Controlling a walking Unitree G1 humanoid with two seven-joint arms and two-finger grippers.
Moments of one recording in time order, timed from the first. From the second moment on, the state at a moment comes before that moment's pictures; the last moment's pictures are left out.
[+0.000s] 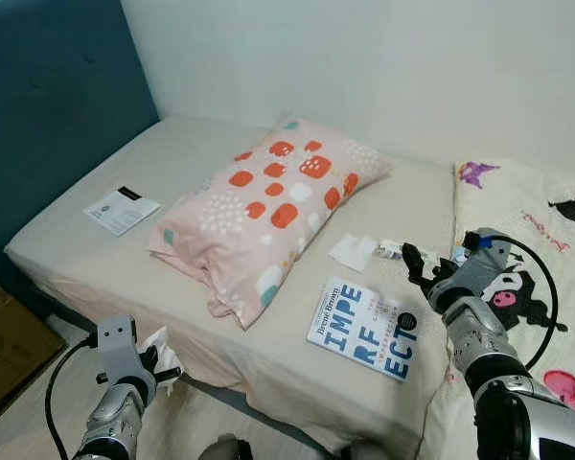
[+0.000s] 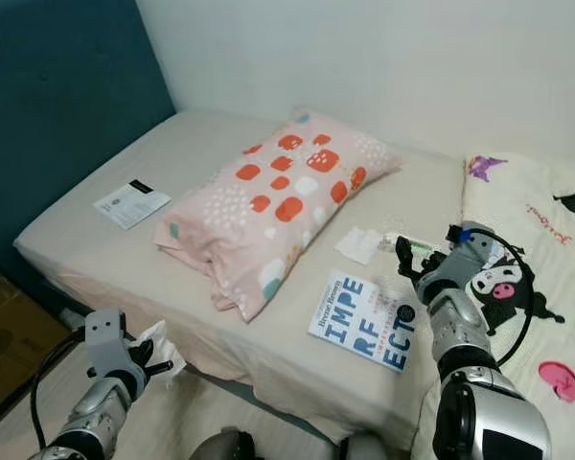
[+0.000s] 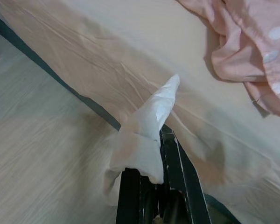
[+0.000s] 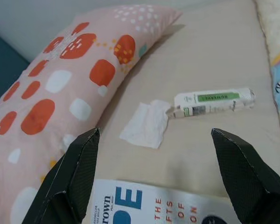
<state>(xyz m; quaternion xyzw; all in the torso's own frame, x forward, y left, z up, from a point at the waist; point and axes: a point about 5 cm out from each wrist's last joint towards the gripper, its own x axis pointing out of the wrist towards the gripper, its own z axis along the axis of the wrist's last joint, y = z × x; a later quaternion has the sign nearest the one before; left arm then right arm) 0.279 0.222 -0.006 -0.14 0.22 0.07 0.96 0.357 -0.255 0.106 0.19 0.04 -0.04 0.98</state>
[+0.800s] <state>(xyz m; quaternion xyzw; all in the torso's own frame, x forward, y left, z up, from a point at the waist) 0.279 0.218 -0.007 -0.12 0.22 0.05 0.97 0.351 -0.259 0.097 0.21 0.05 -0.06 0.97</state>
